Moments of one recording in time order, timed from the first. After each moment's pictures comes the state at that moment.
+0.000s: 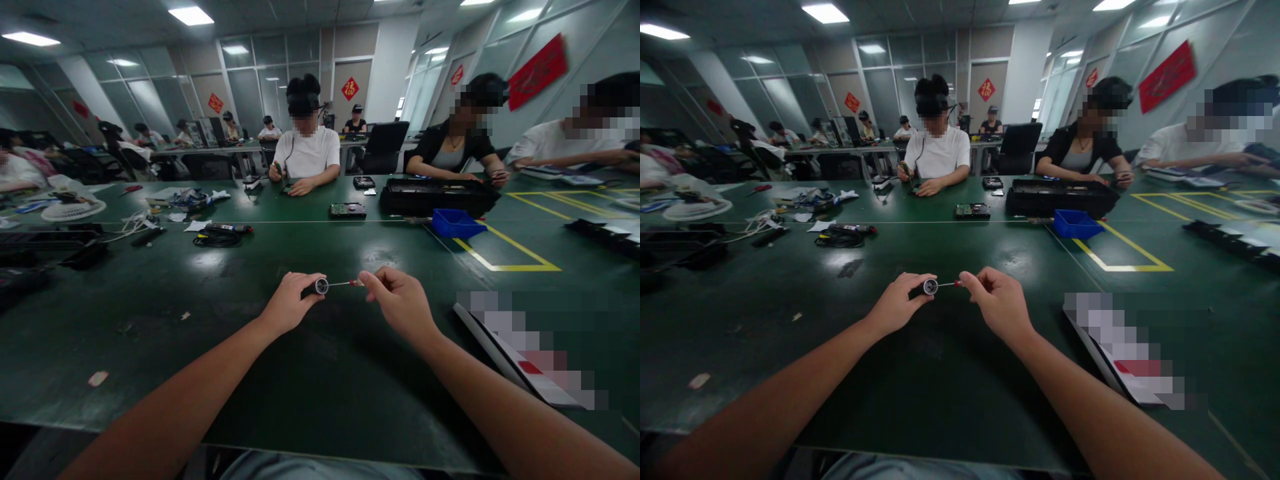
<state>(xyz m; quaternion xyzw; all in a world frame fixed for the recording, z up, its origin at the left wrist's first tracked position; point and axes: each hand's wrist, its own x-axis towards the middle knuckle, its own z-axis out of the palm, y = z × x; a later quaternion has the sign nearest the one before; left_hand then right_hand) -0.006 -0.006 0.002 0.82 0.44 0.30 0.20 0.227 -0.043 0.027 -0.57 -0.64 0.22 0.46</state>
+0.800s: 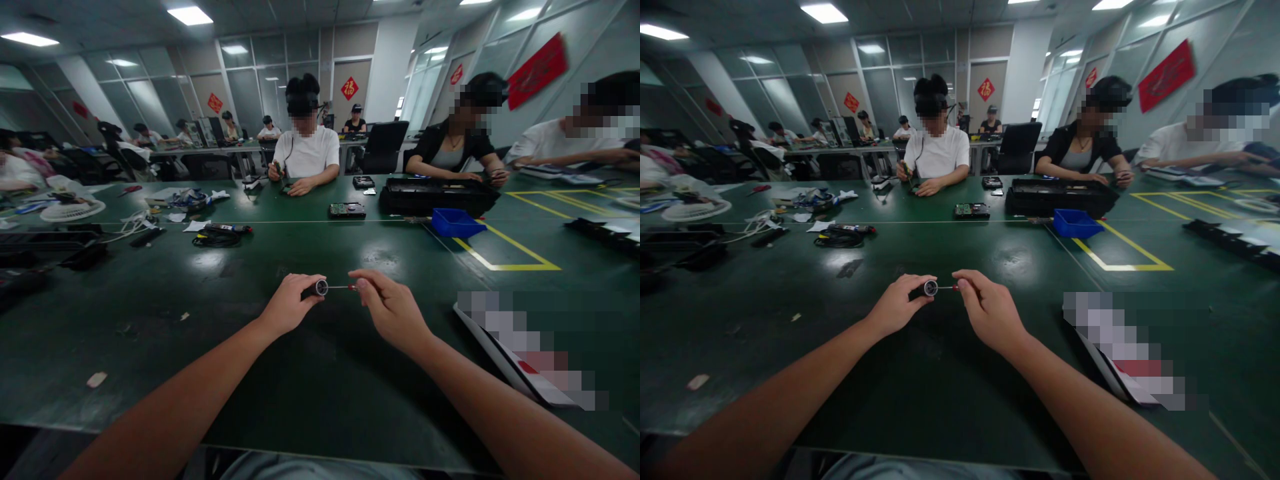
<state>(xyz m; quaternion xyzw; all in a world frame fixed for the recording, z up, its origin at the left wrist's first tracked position) -0.007 -0.004 -0.003 0.83 0.43 0.30 0.21 0.220 -0.053 0.029 -0.51 -0.73 0.18 0.42</state>
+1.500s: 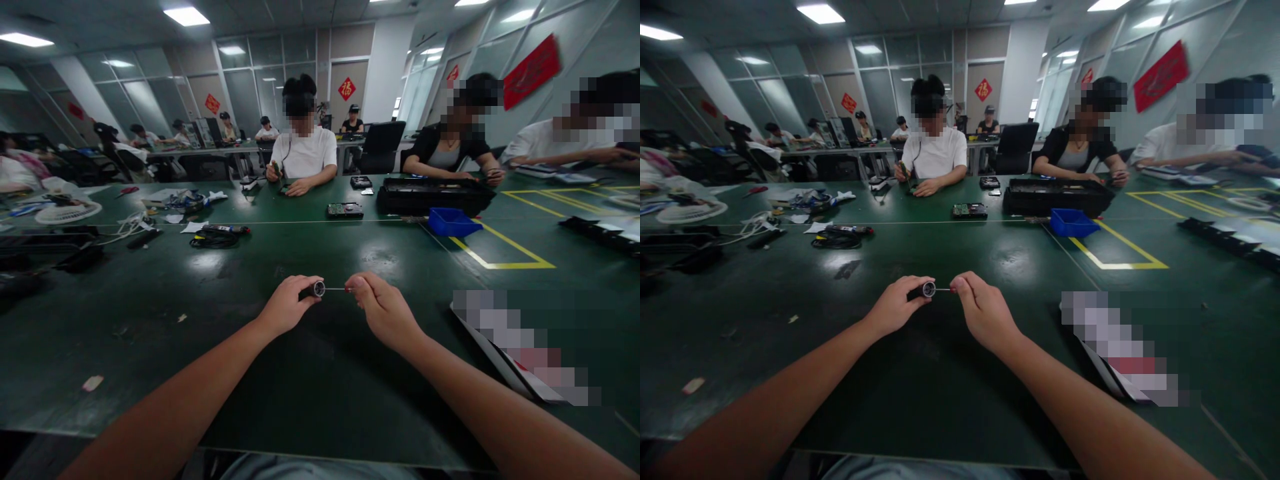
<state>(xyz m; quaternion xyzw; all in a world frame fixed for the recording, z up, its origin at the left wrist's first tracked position) -0.008 -0.001 -0.008 0.82 0.44 0.29 0.23 0.216 -0.052 0.024 -0.52 -0.71 0.23 0.41</state>
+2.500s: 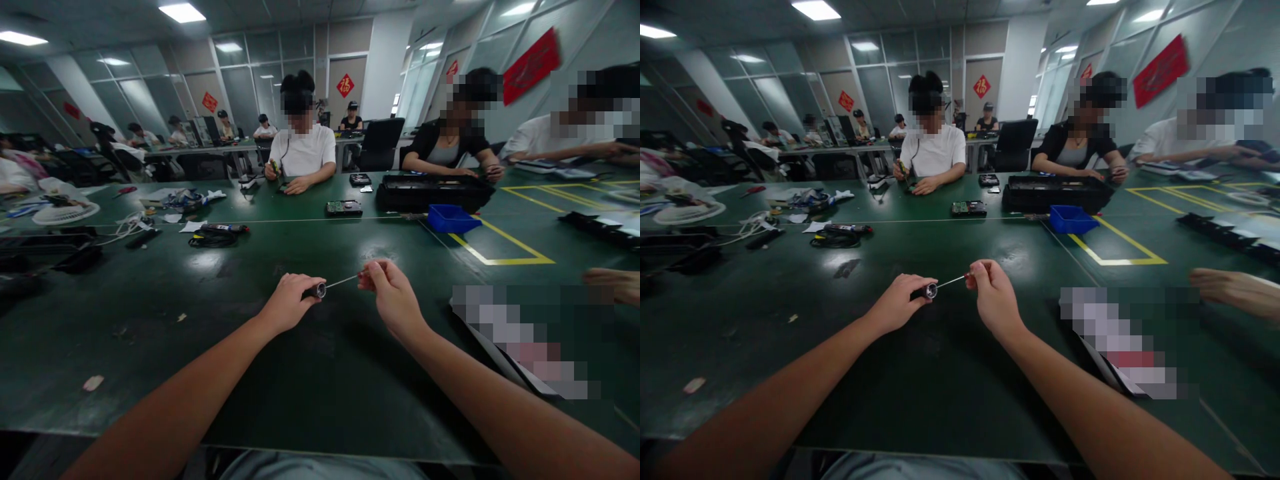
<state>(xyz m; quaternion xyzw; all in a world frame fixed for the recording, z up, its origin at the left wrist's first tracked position) -0.005 0.001 -0.004 0.85 0.43 0.22 0.19 0.221 -0.030 0.005 -0.51 -0.50 0.37 0.59</state>
